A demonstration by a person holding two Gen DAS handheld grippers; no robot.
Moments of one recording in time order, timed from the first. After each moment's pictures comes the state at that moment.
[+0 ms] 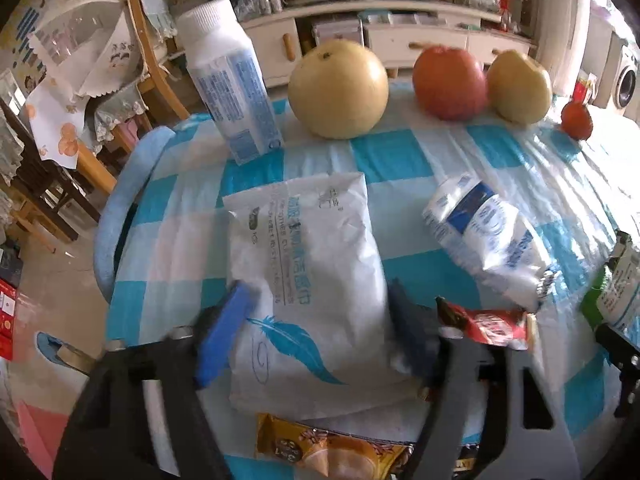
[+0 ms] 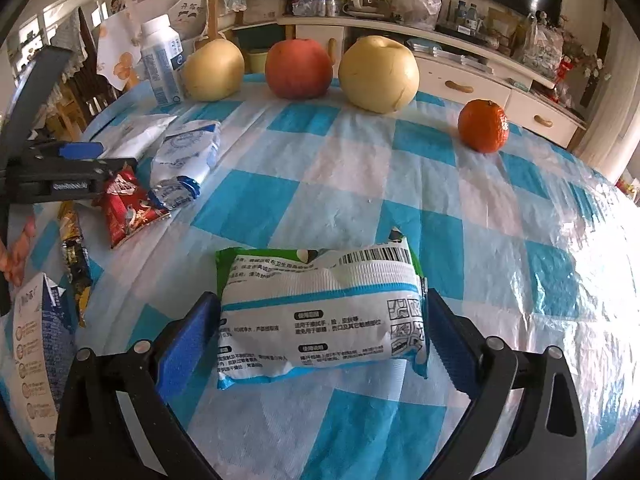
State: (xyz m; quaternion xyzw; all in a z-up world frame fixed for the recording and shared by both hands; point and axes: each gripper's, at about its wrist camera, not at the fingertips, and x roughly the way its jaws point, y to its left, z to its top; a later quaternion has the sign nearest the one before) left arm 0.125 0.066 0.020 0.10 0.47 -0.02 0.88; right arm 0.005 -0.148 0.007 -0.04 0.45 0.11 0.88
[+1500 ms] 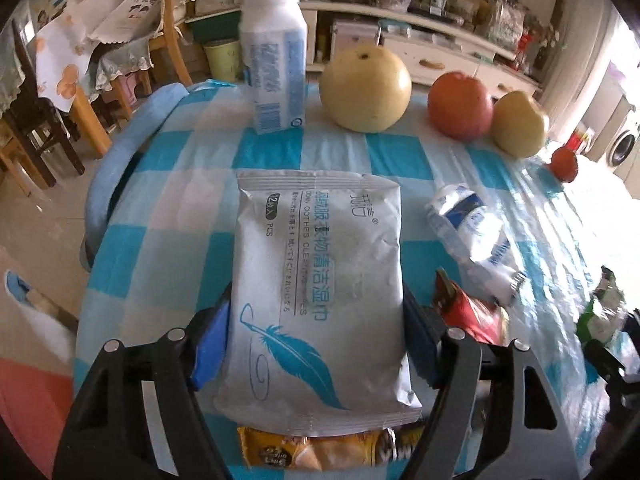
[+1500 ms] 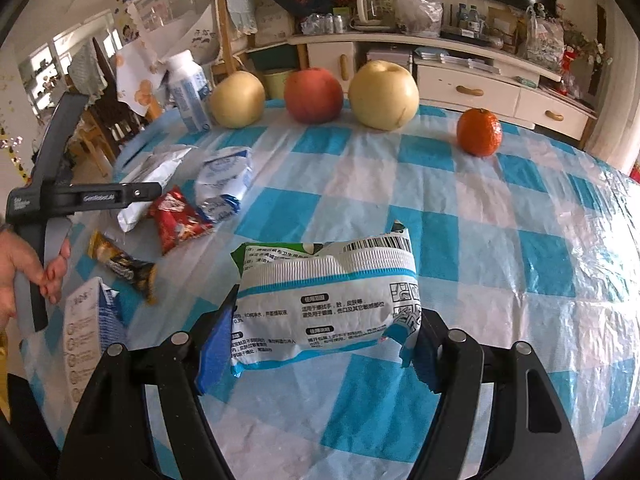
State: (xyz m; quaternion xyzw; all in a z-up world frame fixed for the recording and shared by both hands) left arm 0.106 0.099 0.025 -0.01 0.49 -0.03 0.87; right arm -0.021 -0.160 0.033 0.02 0.43 0.15 0.89
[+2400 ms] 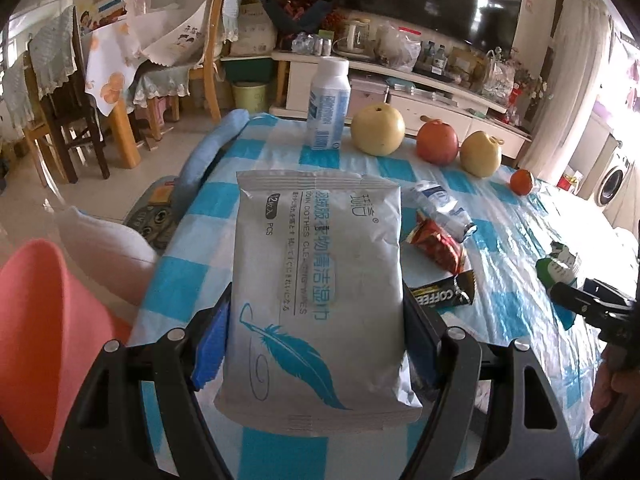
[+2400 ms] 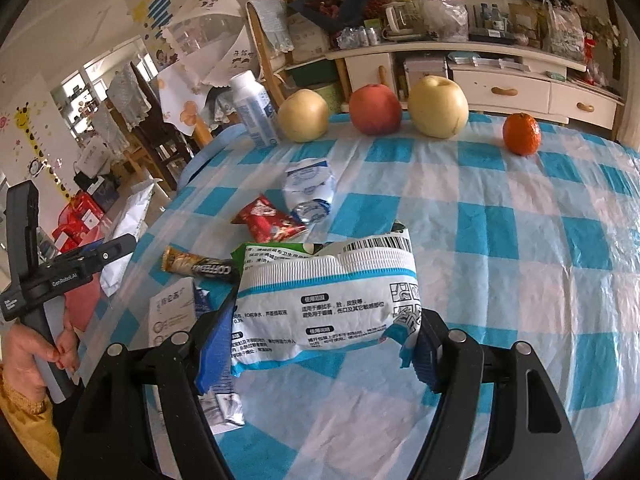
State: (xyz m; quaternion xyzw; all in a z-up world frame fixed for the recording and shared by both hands) left arm -0.028 0.148 0.065 -0.04 0.40 -0.01 0.92; right arm -0.063 -0.130 0.058 0.07 0.41 0.22 0.88
